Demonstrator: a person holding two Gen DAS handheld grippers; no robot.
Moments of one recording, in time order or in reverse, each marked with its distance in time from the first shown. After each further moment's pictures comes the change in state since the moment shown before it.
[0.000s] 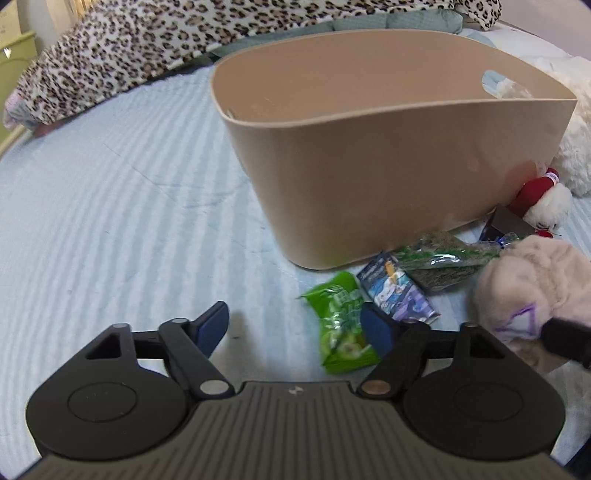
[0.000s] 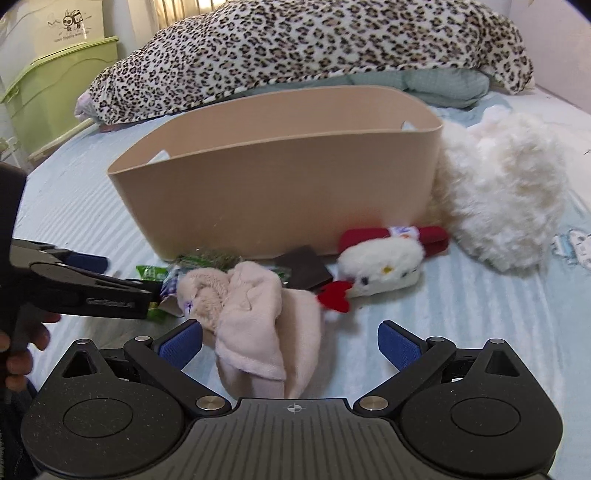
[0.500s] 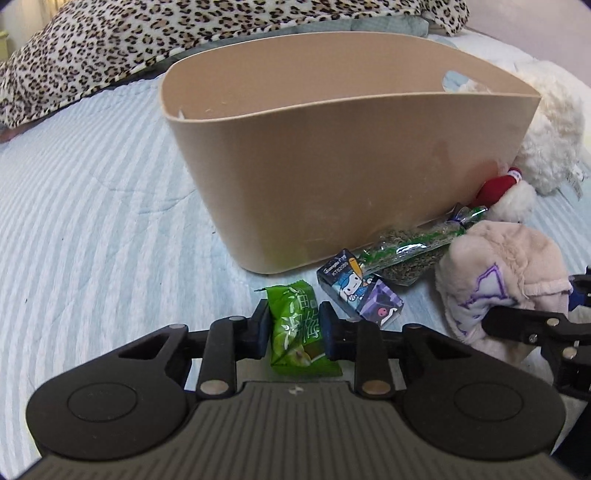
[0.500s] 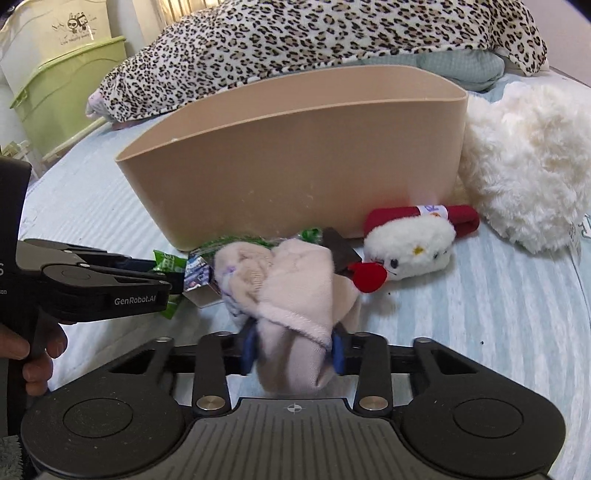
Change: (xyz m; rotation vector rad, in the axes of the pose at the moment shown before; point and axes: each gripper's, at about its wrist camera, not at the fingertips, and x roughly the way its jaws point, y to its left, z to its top) left arm 0.002 -0.009 -0.010 0.017 -0.041 -0.116; right arm 0.009 0.005 -0.003 0.019 0.020 0.062
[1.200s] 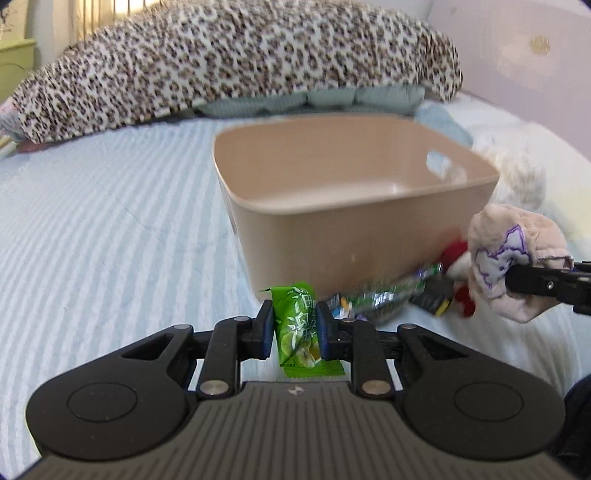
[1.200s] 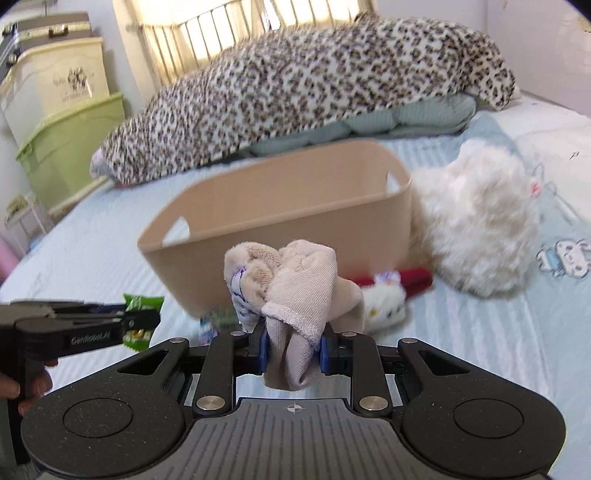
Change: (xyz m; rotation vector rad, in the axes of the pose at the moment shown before) left arm -0.074 0.017 0.009 -0.065 -0.187 -0.024; right arm -0.058 -0.024 0.008 0.069 -0.188 0.010
